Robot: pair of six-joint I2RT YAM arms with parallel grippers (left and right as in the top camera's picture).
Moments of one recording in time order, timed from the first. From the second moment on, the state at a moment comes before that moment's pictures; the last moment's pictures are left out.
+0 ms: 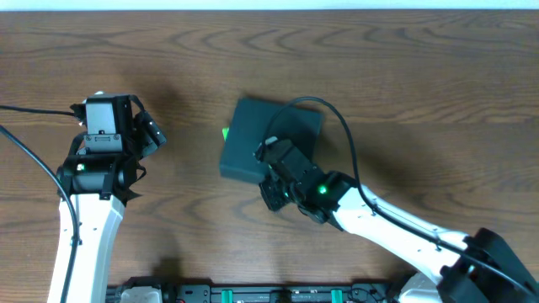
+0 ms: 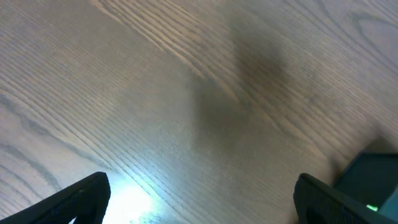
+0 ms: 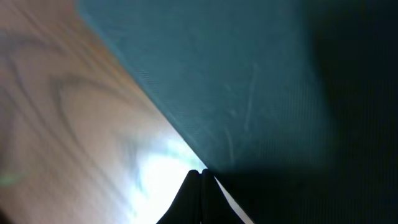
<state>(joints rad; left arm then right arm) 0.00 1.17 1.05 -0.84 -0.25 -0.52 0.82 1.52 0.86 -0.30 -0.07 0.33</state>
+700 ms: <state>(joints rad) 0.00 1.17 1.05 -0.84 -0.25 -0.52 0.68 1.62 0.86 -0.22 0.03 0.22</state>
